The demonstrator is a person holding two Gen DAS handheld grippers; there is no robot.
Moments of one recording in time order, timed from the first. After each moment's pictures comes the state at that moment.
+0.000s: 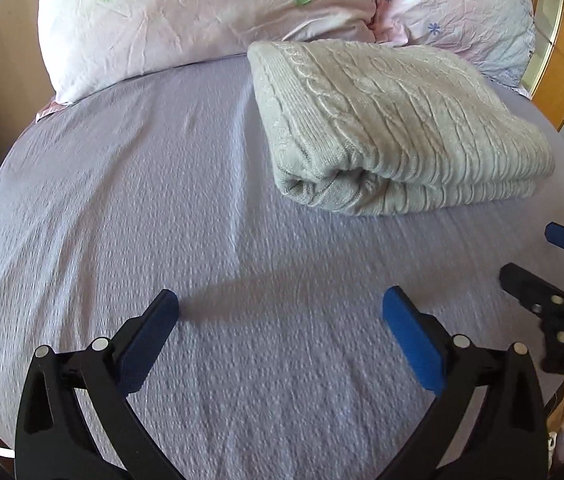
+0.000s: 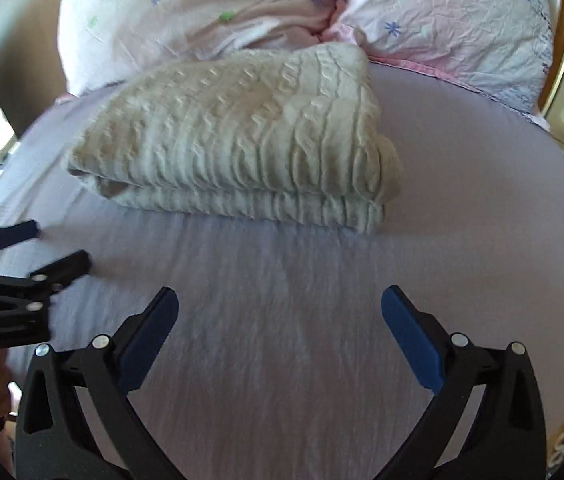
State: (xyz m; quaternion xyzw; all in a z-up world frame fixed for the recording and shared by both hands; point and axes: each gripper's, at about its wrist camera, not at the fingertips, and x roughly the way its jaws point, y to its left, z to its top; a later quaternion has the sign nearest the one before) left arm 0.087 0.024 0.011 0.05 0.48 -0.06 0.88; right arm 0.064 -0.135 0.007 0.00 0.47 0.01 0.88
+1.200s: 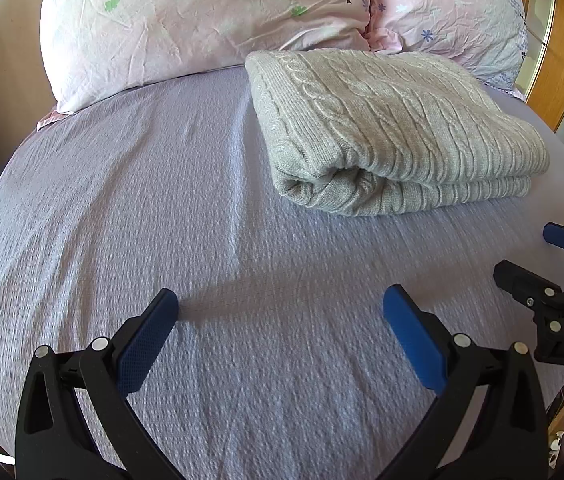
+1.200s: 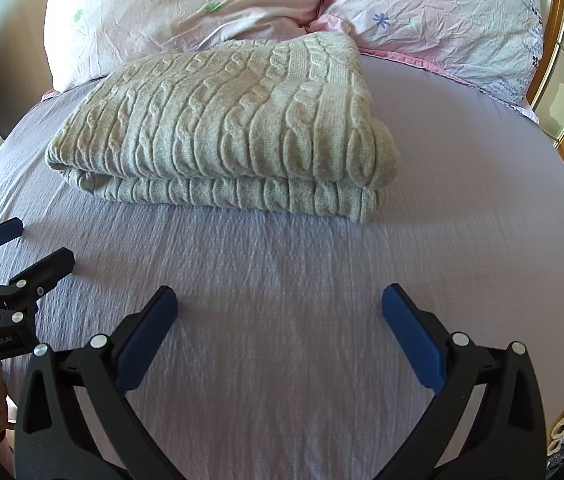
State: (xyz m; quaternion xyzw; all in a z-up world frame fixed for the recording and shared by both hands) left arm 0.079 0.023 0.011 0.05 0.46 -0.07 0.89; right arm 0.057 -0.133 0.004 0.00 0.47 -0.01 0.88
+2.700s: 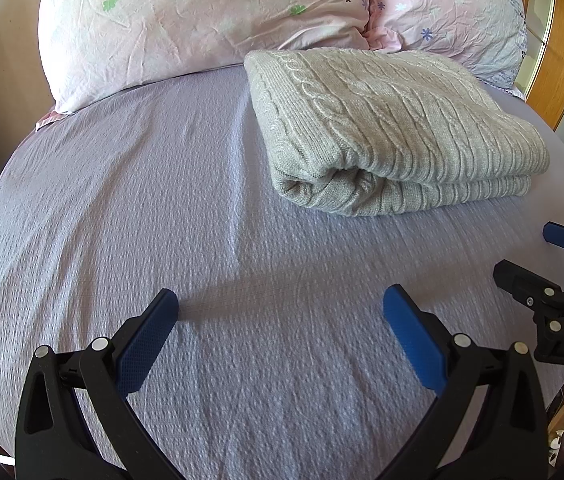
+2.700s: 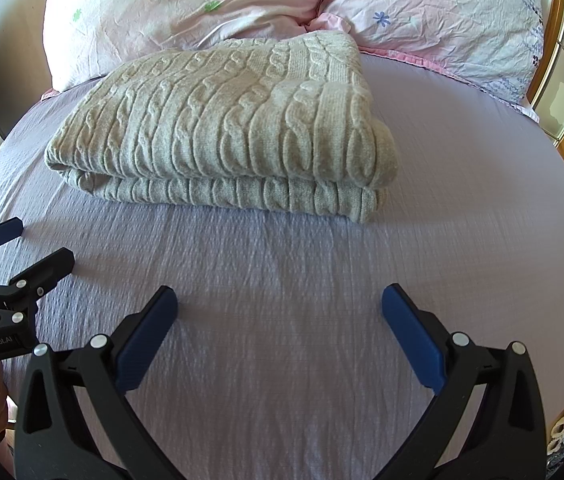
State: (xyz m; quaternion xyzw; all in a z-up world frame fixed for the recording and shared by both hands) left arm 0.078 0.021 0.010 0.05 0.46 -0.07 0.89; right arm 0.057 -0.134 0.005 0.00 0.47 -0.01 0.88
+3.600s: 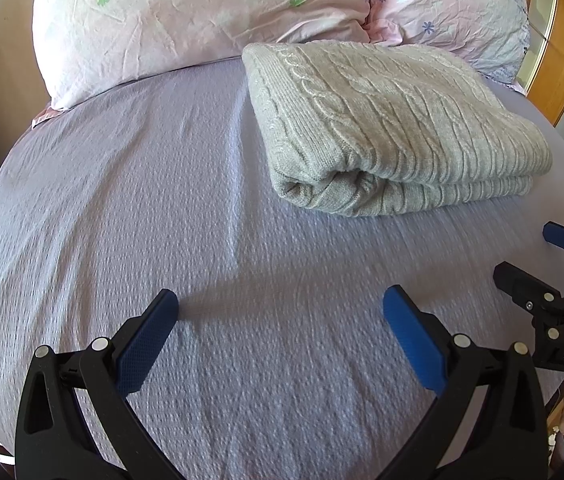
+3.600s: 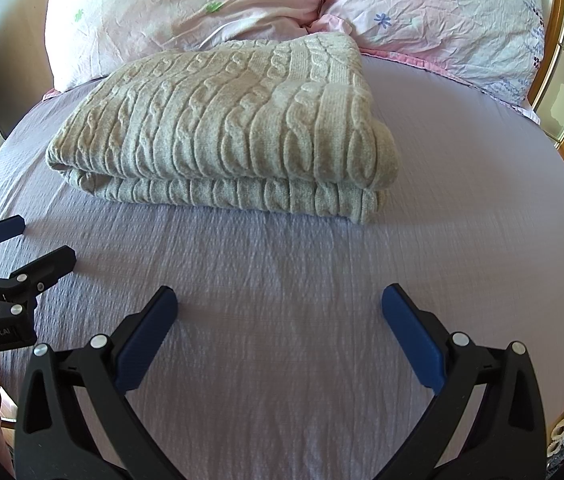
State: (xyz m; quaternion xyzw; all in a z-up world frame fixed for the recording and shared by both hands) left arm 0.085 0.023 0.010 0.05 0.47 -0.07 0.88; right arm 0.056 -0.134 0.005 0.00 0.47 -0.01 0.88
